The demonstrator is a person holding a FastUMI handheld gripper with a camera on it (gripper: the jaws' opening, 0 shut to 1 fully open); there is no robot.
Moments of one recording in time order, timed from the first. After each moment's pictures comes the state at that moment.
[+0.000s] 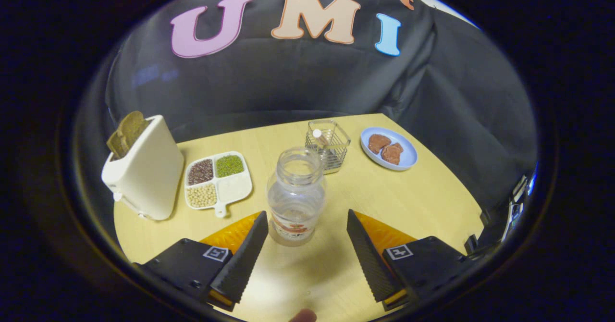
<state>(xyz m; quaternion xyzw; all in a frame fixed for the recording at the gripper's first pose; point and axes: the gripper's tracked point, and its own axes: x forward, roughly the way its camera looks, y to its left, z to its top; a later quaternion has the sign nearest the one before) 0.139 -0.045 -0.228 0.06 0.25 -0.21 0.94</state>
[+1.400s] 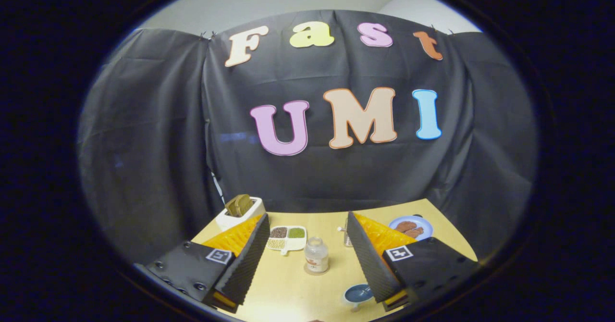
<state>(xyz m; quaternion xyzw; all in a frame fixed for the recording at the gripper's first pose) 0.004 -0.078 0.001 0.07 0.01 0.03 1.00</state>
